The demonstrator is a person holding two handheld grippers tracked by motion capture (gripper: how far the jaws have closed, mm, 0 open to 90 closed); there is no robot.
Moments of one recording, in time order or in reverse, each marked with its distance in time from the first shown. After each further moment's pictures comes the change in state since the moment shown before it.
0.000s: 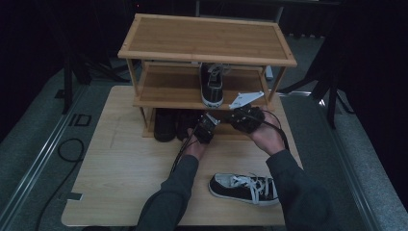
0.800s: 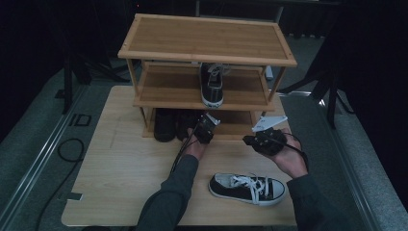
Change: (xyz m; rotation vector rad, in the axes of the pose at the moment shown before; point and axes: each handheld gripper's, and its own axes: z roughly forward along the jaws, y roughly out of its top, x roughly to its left) left arm 0.000 0.000 0.000 0.000 -0.001 -0.005; right arm 0.003 -0.079 -0.026 0.068 0.020 0.056
